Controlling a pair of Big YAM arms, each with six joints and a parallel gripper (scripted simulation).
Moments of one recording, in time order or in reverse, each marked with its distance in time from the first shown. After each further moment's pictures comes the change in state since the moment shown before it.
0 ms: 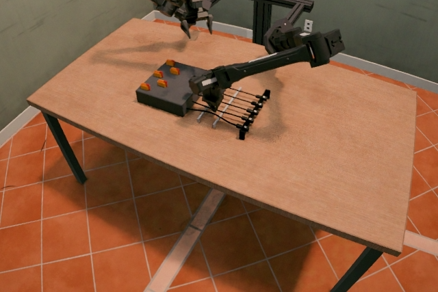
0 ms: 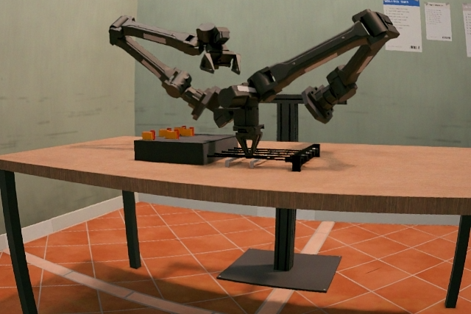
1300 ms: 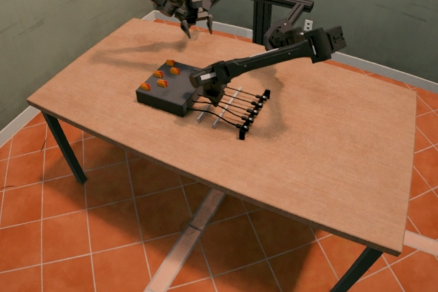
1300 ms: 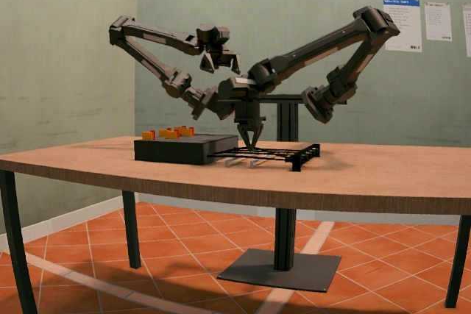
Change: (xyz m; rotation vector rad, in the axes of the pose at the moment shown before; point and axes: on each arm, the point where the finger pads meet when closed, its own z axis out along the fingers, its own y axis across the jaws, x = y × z) left arm 0.003 -0.006 -0.023 0.012 0.003 0.024; right arm 0.000 0.000 0.000 0.000 0.000 0.000
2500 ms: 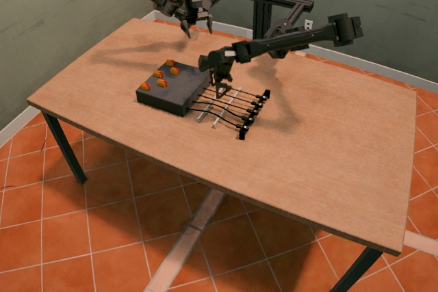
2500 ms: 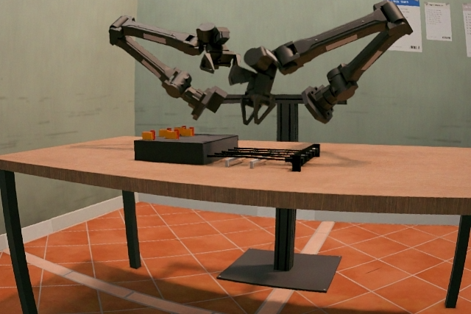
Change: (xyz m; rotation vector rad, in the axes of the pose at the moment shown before) left arm 0.002 -0.002 -0.079 -0.224 -0.323 -0.721; right arm 0.000 0.000 0.000 0.000 0.000 0.000
